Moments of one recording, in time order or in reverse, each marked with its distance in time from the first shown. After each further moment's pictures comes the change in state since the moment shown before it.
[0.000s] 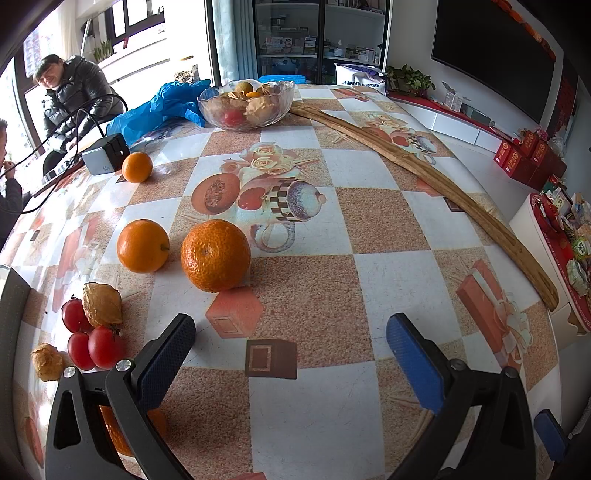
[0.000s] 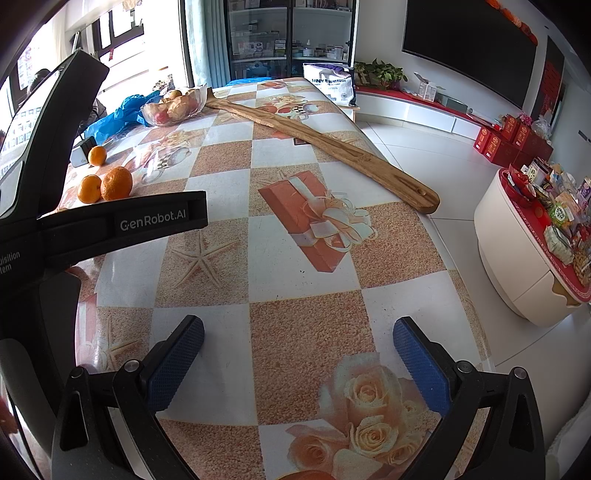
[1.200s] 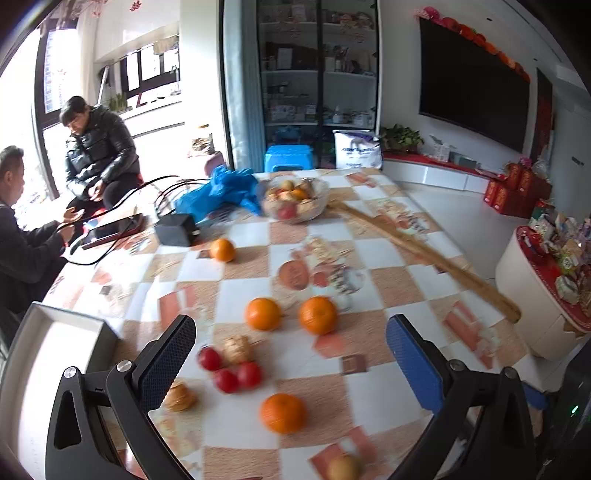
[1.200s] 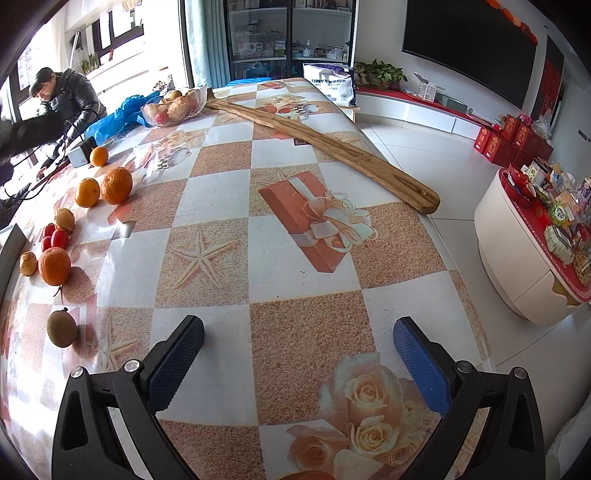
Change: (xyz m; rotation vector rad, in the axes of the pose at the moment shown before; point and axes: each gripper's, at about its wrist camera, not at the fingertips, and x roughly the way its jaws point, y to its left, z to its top) left arm -0.107 0.085 -0.002 0.026 -0.251 0.026; right arm 0.000 0.000 0.000 0.000 -0.001 -0.001
